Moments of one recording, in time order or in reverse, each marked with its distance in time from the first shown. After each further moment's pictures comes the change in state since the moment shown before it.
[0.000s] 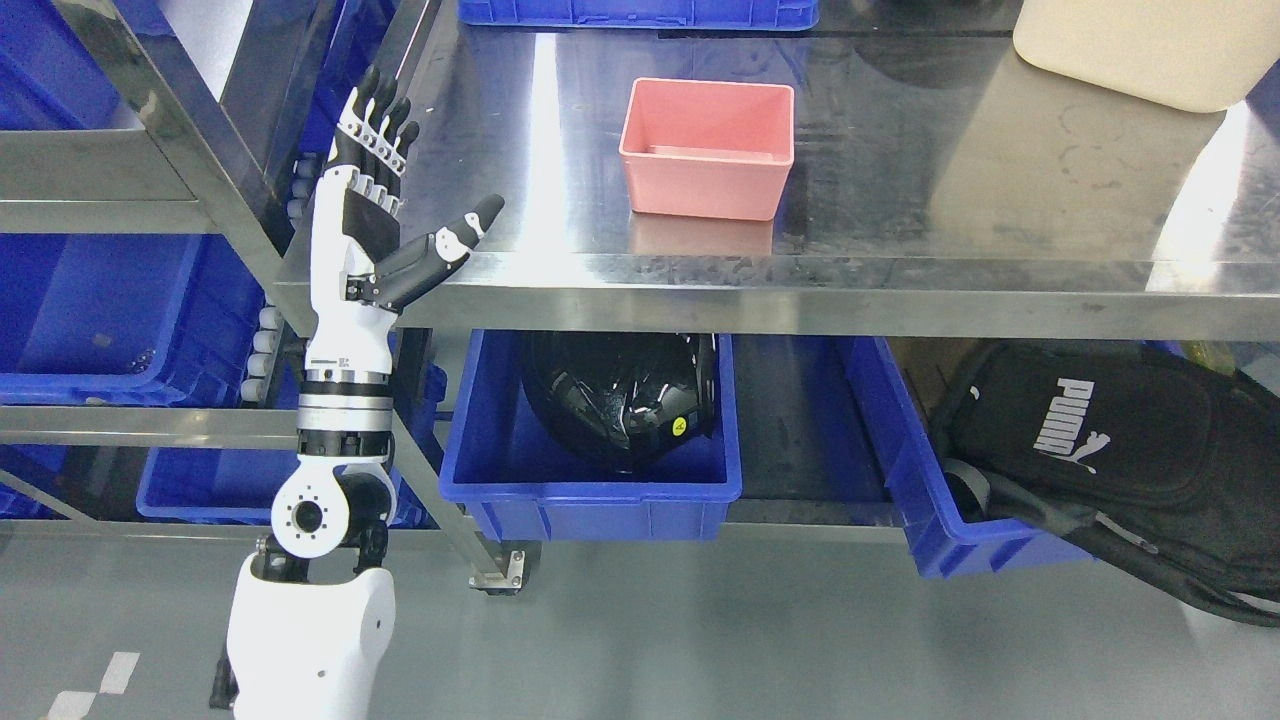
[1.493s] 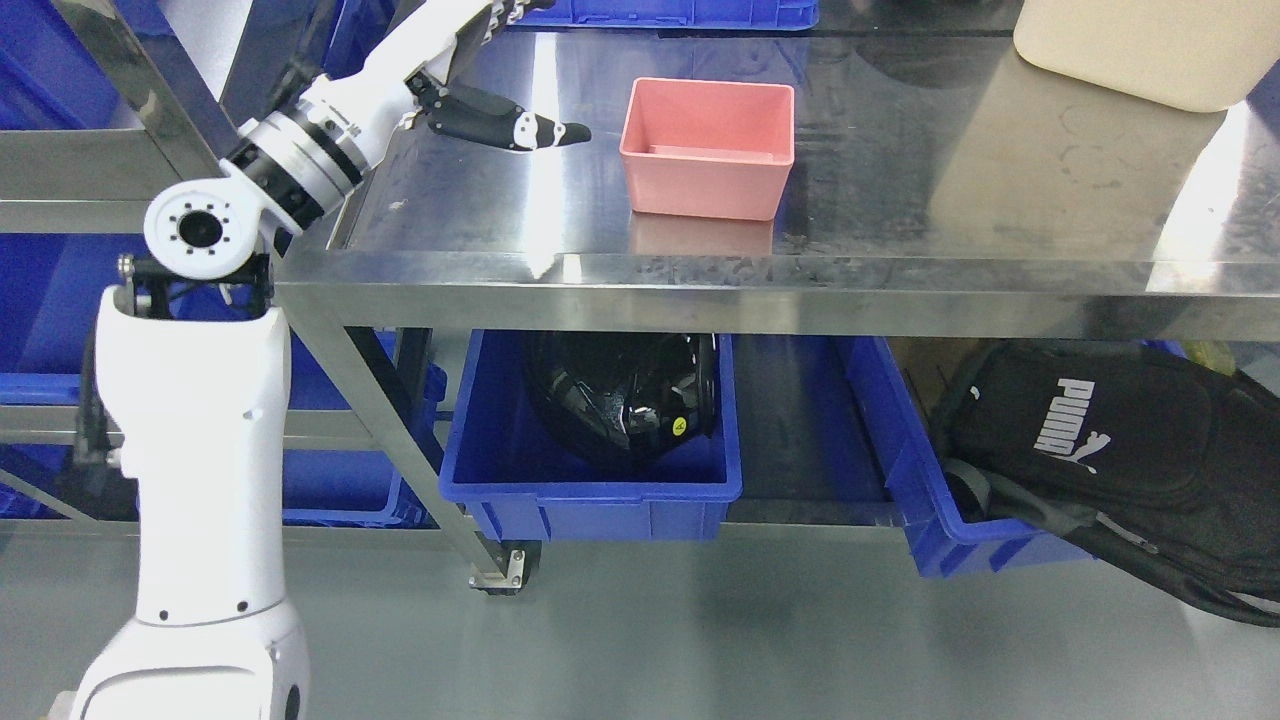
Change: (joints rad) left arm -0.563 0.074 0.025 0.241 -0.417 0.212 -0.794; right arm 0.000 0.000 0.000 0.000 0.000 0.000 0.000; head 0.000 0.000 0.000
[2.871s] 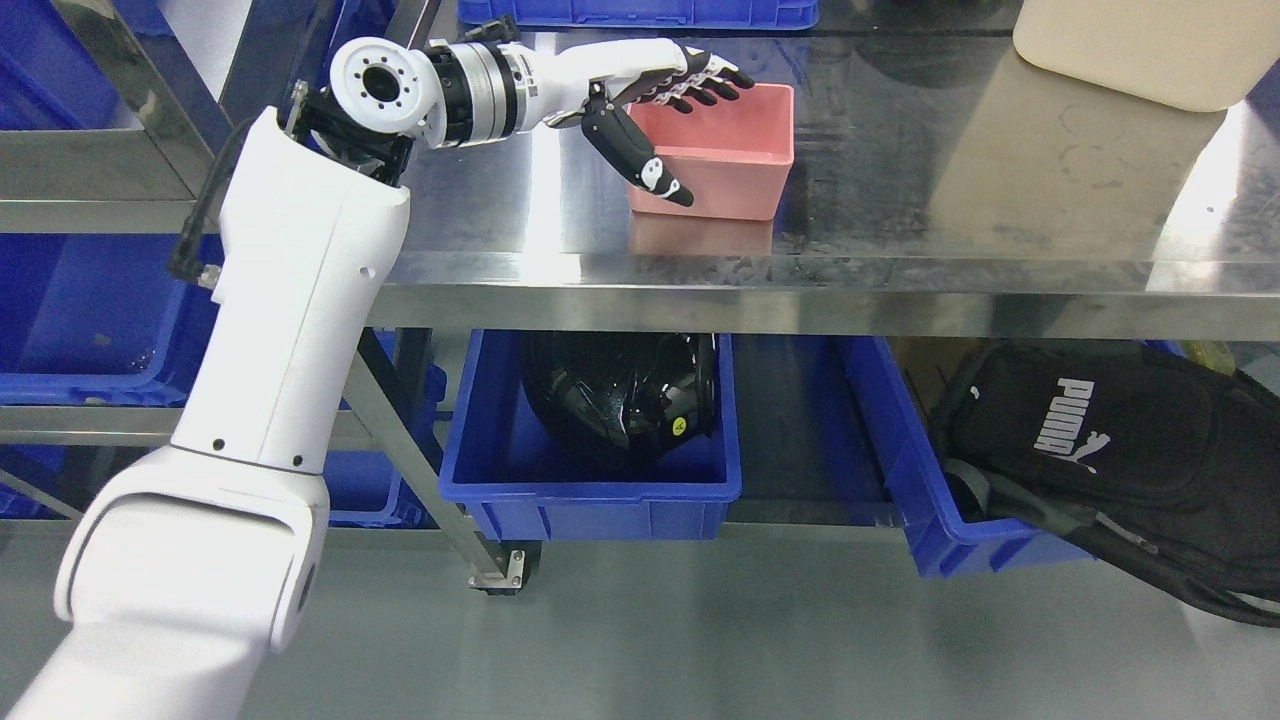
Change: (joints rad) left arm -0.299 -0.067 -0.295 0.473 -0.065 0.030 -0.150; right arm 0.000 0.000 0.000 0.000 0.000 0.000 0.000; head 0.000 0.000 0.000
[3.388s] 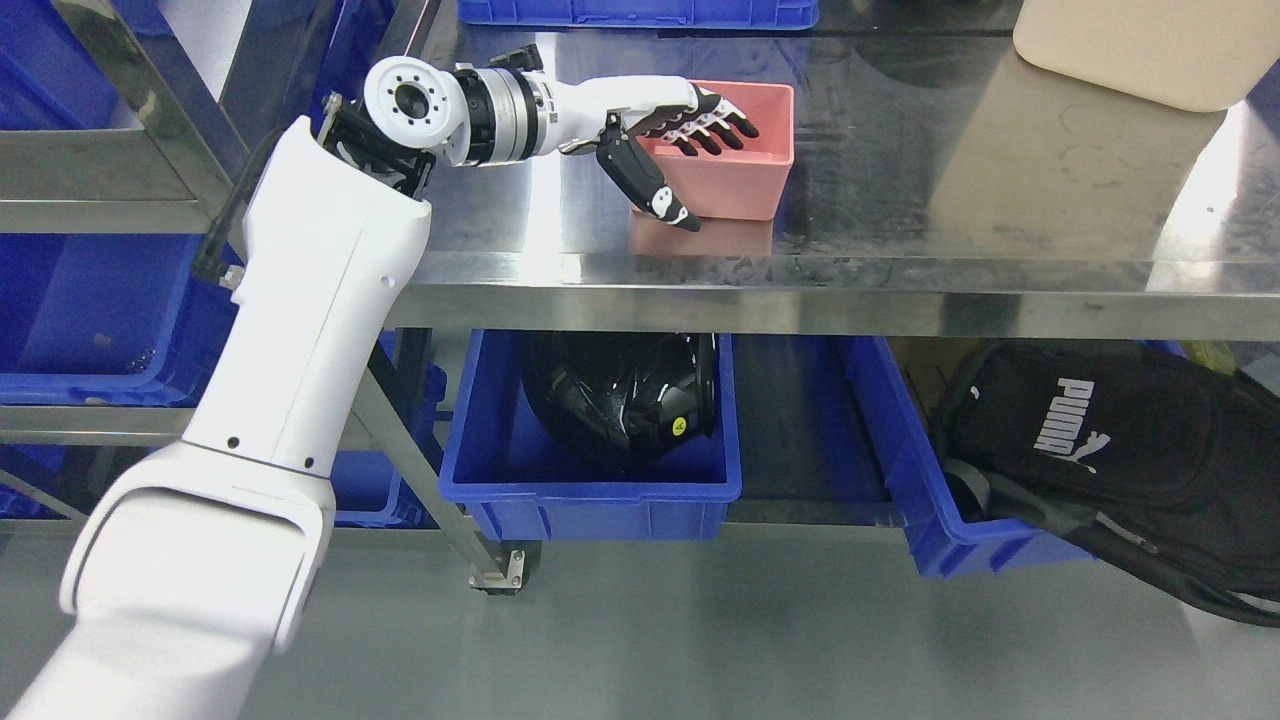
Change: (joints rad) left arm -0.004 -0.004 -0.068 0.041 0.005 0.003 -0.001; right arm 0.000 0.000 0.000 0.000 0.000 0.000 0.000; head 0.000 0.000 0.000
